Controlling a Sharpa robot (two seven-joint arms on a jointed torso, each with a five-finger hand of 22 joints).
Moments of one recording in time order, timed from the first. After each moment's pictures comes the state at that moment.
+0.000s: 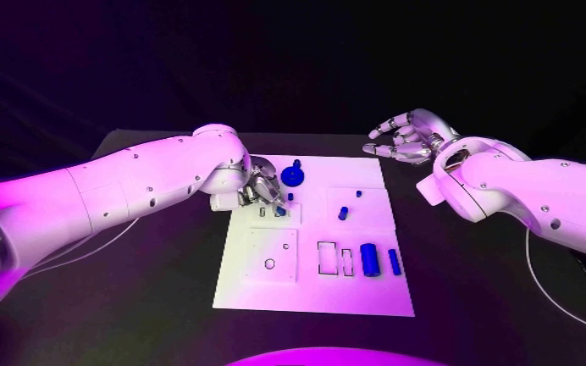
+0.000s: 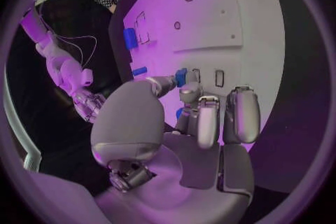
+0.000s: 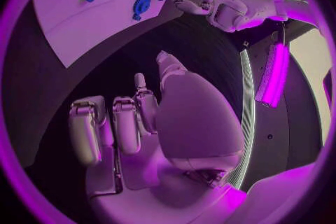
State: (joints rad) left arm 1.28 -0.57 -0.08 1.25 -0.87 0.35 -0.54; left_hand 1.19 -0.13 0.68 0.26 0.12 0.79 0.08 0.77 0.73 1.23 0.00 1.20 0.94 1.47 -0.05 1.56 1.31 0.08 1.39 0.06 1.46 1.28; right arm 1.32 -0.90 -0.15 1.58 -0.81 -0.55 -0.12; right_hand 1.40 -0.18 0.09 0.29 0.31 0.87 0.15 0.25 0.39 1.41 0.07 1.36 1.31 1.47 0.00 1.53 1.31 0.01 1.47 0.11 1.57 1.31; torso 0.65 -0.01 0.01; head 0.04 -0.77
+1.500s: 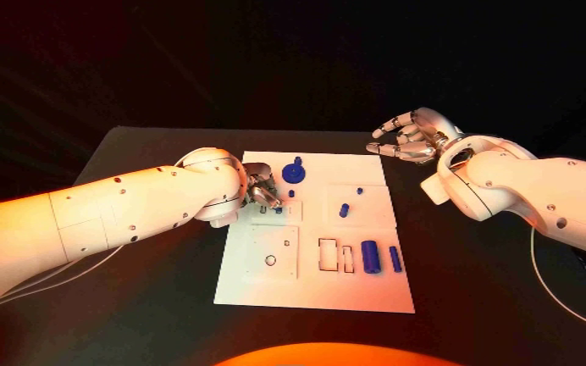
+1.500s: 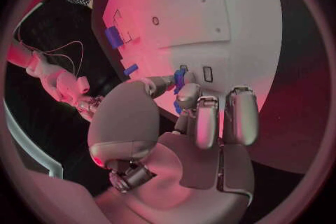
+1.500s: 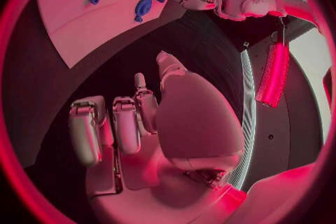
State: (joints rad) left arm 1.21 -0.67 -0.08 1.43 -1.12 0.06 -0.53; left_hand 1.12 -0.17 0.78 0.20 0.16 0.81 0.07 0.79 0.79 1.28 -0.01 1.24 0.99 1.47 -0.06 1.56 1.31 0.08 1.40 0.05 1.47 1.30; right arm 1.32 -0.92 -0.15 1.58 -0.81 -0.54 -0.12; right_hand 1.40 -0.18 0.09 0.29 0.32 0.87 0.15 0.25 0.39 1.41 0.07 1.36 1.31 1.47 0.00 1.53 1.31 0.01 1.47 0.11 1.57 1.31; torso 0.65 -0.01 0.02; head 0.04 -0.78
